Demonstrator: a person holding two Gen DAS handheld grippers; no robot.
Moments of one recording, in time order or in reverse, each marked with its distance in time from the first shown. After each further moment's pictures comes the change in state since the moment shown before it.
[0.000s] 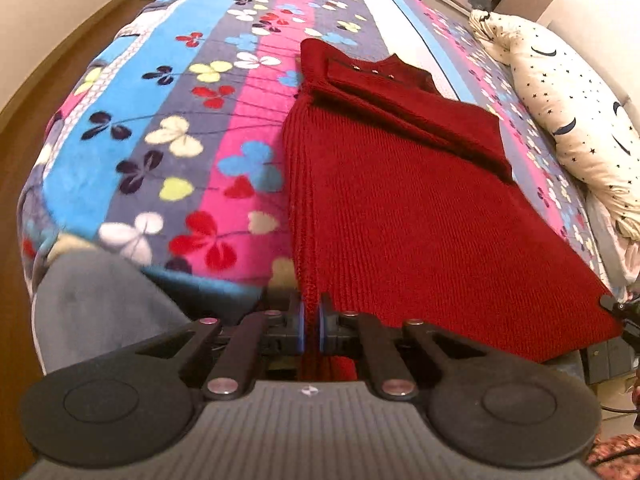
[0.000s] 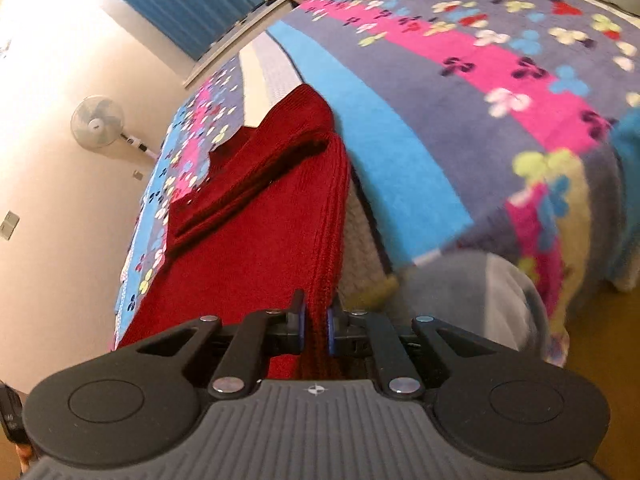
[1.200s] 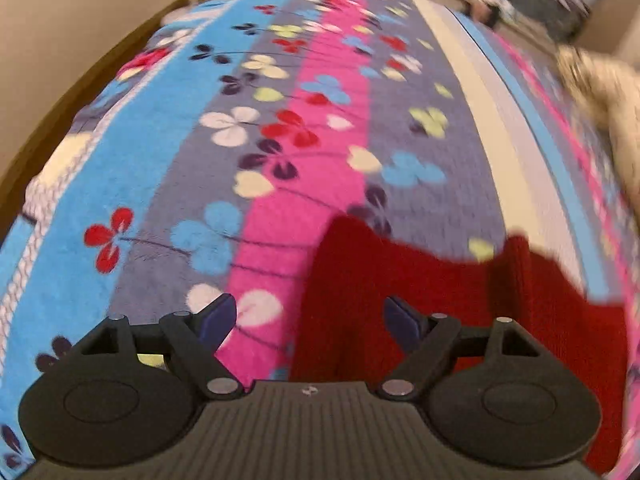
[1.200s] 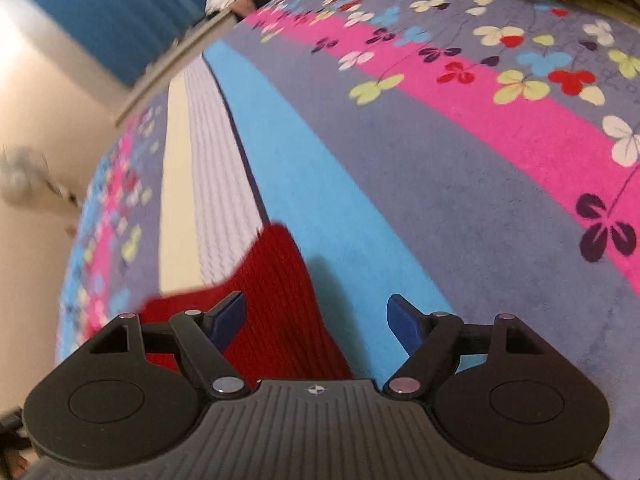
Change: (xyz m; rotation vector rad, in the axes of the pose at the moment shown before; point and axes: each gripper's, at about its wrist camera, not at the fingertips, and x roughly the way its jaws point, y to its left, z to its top) left arm 0.250 -0.031 0.356 -0.005 -0.071 0.224; right arm 0.305 0.021 0.270 0.025 -0.035 -0.168
